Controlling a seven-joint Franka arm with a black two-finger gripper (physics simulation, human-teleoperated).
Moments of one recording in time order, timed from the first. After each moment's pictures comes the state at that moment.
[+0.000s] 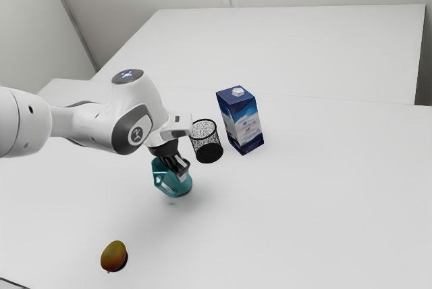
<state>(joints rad) 0.00 0.00 -0.14 -2.35 -0.05 2.41 0.28</state>
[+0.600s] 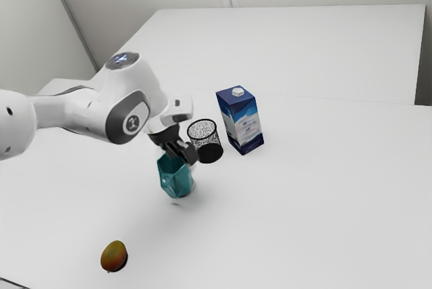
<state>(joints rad) 0.00 -0.12 -0.19 -2.32 -0.05 2.34 0.20</state>
